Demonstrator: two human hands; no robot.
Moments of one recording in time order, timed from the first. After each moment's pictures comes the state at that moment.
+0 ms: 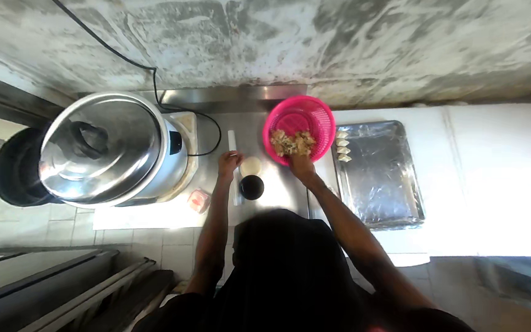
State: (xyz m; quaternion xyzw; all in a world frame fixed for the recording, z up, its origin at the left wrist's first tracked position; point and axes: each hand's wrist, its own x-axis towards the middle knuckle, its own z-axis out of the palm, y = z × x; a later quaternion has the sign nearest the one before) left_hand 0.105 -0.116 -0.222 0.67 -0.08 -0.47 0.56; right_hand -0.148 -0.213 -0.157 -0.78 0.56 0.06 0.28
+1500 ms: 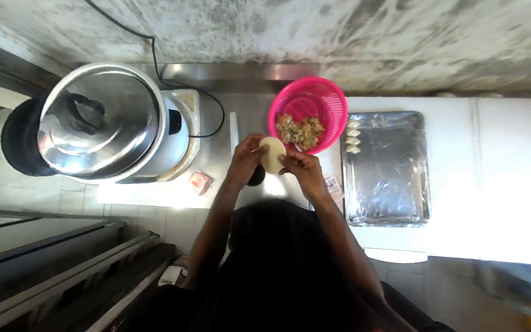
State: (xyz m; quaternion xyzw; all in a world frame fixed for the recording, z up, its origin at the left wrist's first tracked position) left_hand 0.021 -0.072 -0.081 0.53 -0.30 -0.53 0.59; right_hand -0.164 -0.150 -0.066 -0.57 0.33 -0.27 0.70
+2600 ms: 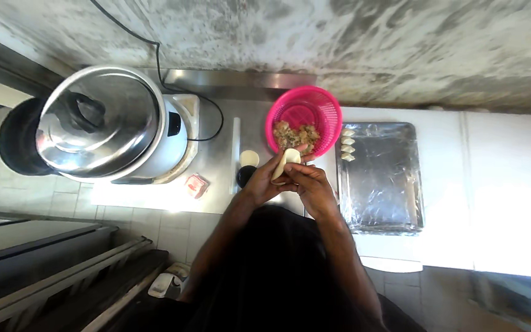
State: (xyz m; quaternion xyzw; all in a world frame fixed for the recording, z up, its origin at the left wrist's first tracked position) left_hand -0.034 -0.087 -0.061 0.22 -0.18 -0.77 0.57; right_hand -0.186 -0.138 -0.036 -0.42 0.30 -0.28 0.81
